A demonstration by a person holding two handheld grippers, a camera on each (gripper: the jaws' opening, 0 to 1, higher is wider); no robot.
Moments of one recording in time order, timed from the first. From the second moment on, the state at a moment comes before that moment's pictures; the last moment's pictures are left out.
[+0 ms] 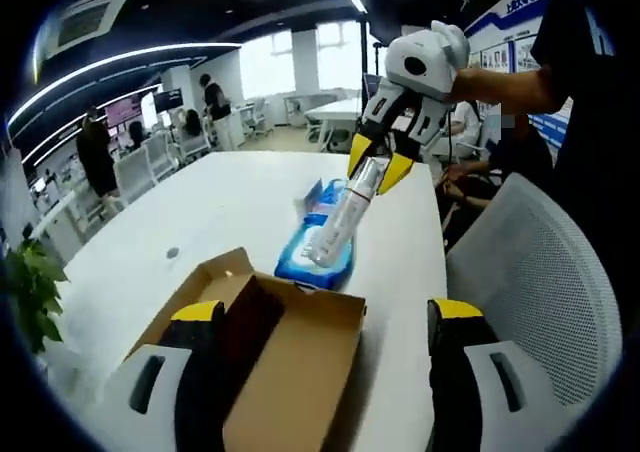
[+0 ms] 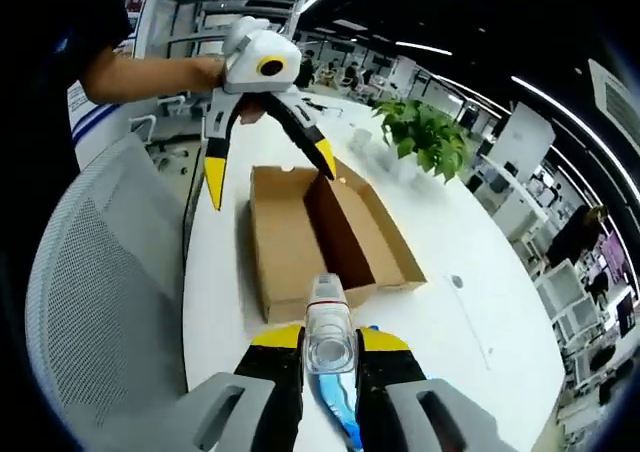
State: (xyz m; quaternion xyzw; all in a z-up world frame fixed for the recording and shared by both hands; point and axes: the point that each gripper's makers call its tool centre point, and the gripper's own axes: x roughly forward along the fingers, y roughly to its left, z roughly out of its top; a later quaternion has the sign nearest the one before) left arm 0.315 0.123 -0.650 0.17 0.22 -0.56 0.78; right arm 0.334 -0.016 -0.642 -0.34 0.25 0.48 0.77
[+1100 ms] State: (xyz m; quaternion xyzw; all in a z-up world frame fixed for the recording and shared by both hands) left arm 0.308 0.195 -0.653 0.12 0.23 -0.44 0.86; right arm 0.432 -0.069 -0.685 -0.45 0.38 0.48 0.65
